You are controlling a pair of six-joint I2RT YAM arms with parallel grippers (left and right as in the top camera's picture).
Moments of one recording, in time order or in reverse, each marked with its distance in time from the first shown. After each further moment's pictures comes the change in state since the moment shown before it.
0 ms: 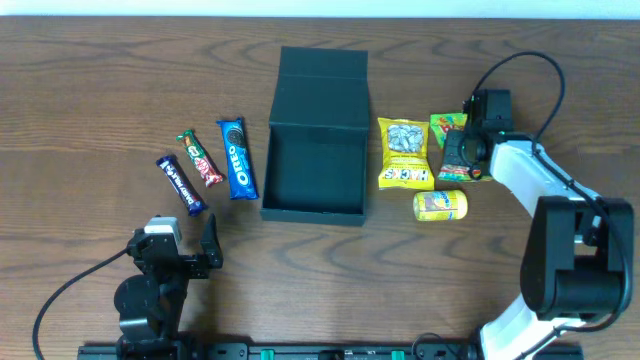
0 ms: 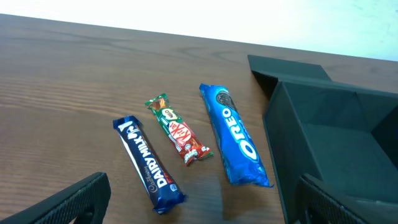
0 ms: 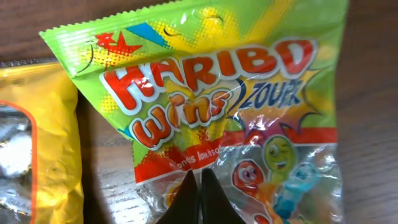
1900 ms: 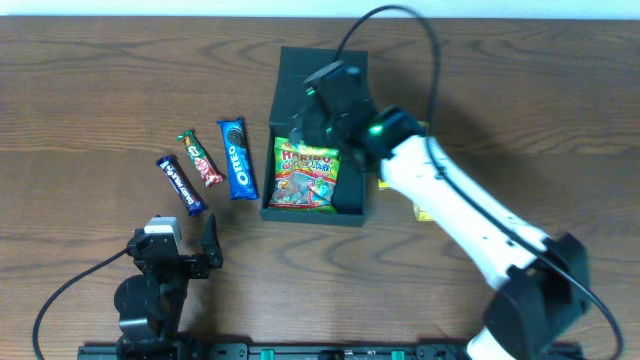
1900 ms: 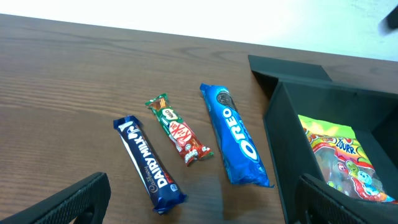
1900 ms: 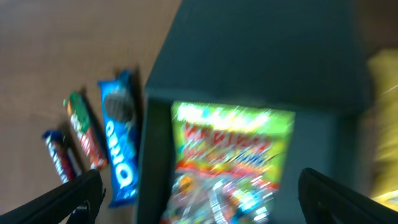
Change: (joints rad) left arm 0.000 0.000 0.000 0.000 0.000 0.000; right arm 0.637 -0.067 0.441 -0.303 0.002 0.495
